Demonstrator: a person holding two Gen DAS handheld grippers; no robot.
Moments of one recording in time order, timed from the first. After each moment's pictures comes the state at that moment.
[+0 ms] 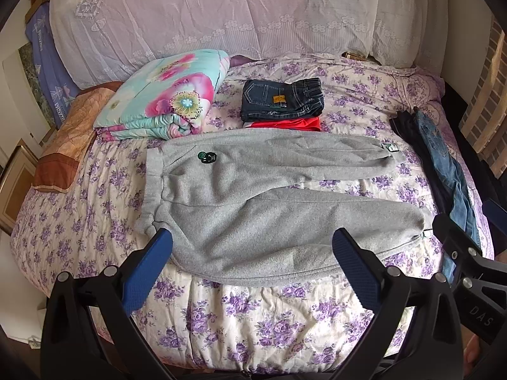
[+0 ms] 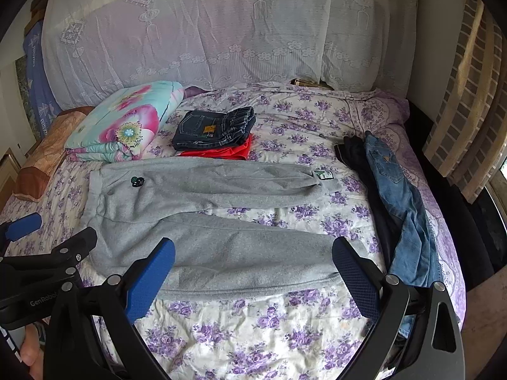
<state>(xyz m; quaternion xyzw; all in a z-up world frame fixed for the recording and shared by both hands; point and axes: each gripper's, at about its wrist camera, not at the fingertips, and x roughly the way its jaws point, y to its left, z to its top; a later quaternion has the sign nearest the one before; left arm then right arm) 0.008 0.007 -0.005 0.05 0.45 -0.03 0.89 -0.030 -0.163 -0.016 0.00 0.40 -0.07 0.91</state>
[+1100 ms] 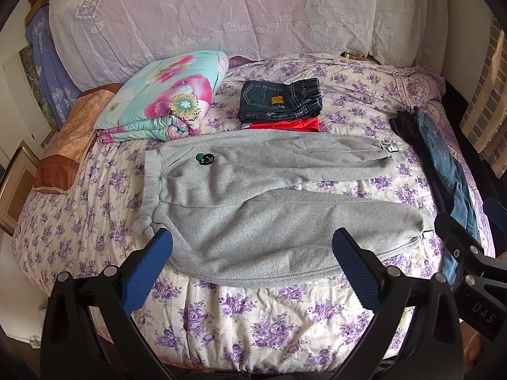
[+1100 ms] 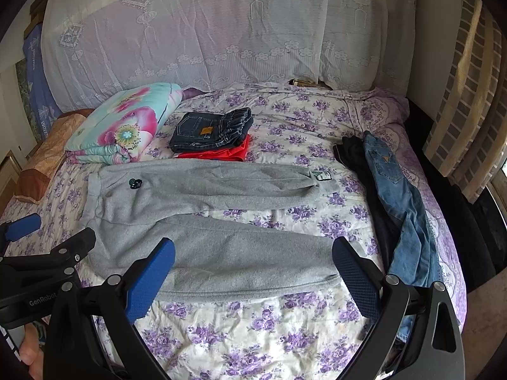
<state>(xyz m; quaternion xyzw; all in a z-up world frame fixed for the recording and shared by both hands) 0.014 0.005 -0.018 0.05 0.45 -0.02 0.89 -0.028 -0.165 -0.015 0.01 0.40 -0.07 0.91</state>
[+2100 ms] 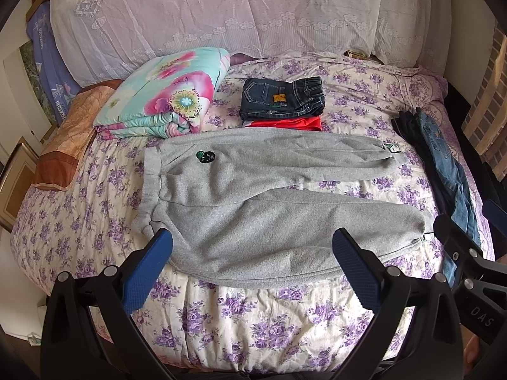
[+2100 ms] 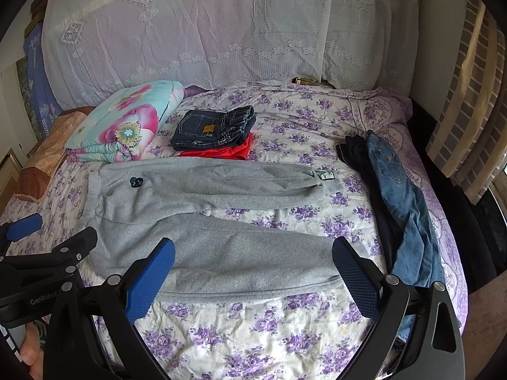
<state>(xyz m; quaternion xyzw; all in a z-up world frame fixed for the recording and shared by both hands) 0.014 0.004 -0.018 0.05 0.45 -0.02 0.89 -0.026 -0.166 -0.016 0.01 0.40 -0.07 0.91</state>
